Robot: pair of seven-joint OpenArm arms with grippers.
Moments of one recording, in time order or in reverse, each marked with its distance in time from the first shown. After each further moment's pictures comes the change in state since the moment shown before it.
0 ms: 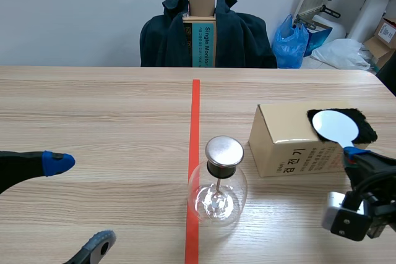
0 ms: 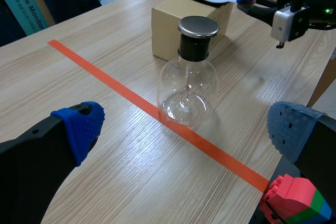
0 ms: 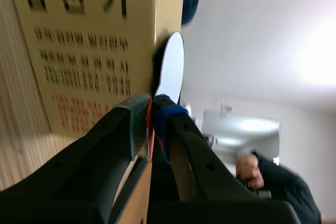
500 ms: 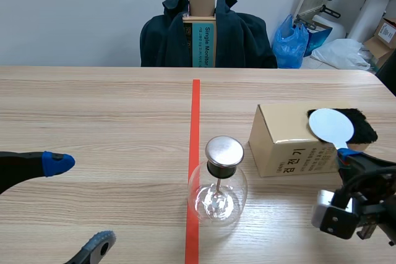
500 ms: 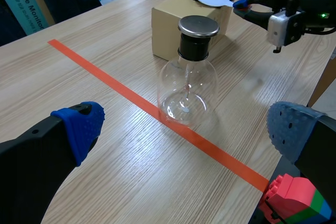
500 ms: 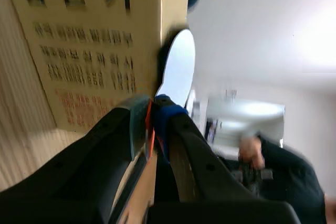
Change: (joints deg) left arm 0.0 0.0 0.0 0.0 0.0 0.0 0.0; right arm 0.0 -1.0 -2.0 0.0 -0.1 0.4 -11.4
